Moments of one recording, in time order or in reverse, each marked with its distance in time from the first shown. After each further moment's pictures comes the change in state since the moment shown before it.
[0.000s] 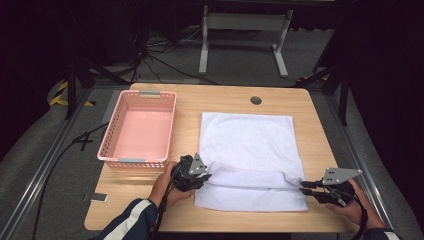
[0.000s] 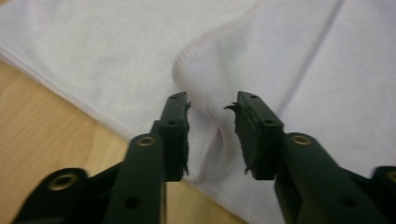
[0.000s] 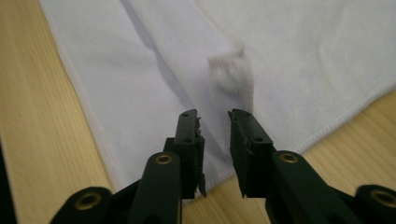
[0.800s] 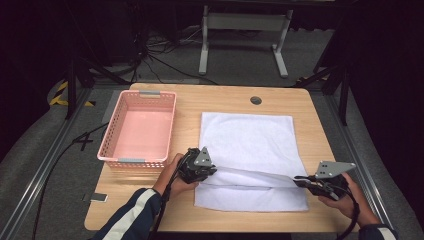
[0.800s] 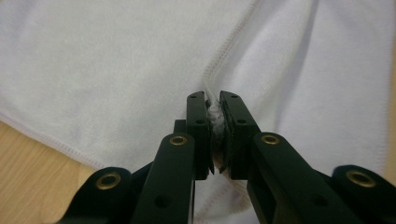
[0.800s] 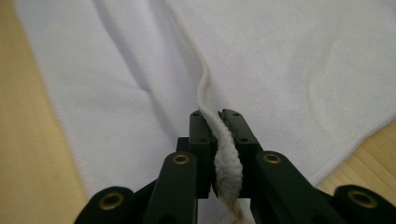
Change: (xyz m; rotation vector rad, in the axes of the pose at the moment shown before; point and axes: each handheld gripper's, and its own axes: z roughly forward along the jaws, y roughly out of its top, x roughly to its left) left arm 0.010 0.014 0.002 -0.004 -0.141 0.074; right arm 0.006 0.030 0.000 -0.022 -0.014 -0.026
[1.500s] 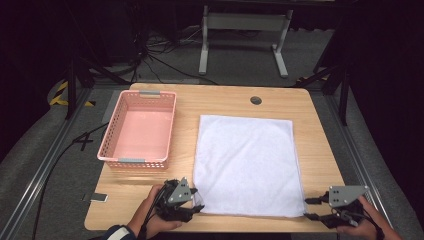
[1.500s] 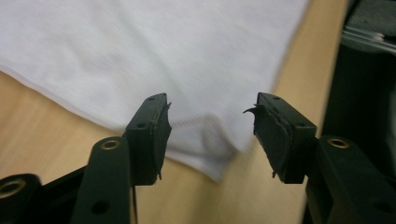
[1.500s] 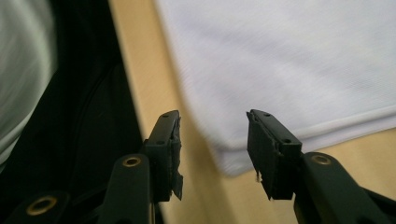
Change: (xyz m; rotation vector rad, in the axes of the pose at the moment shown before) left arm -0.064 -0.044 -0.051 -0.036 -0.002 -0.097; right arm 0.031 -0.024 -0.024 0.054 0.126 -0.078
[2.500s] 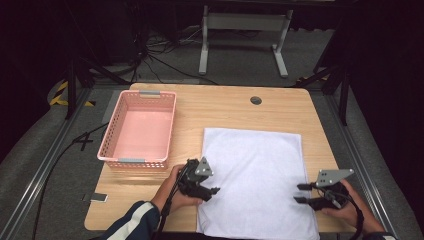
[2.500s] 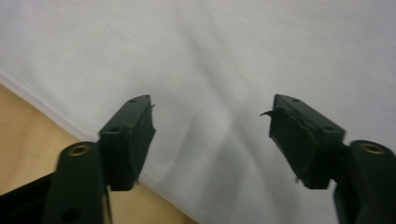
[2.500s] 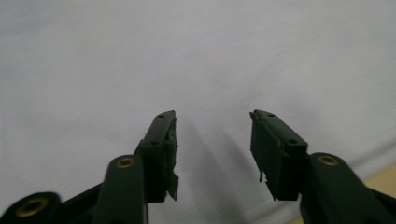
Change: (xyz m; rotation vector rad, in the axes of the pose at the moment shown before) left arm 0.048 0.051 0.061 0.087 0.051 -0.031; right arm -0.038 0.003 0.030 -0.010 -0.072 0.173
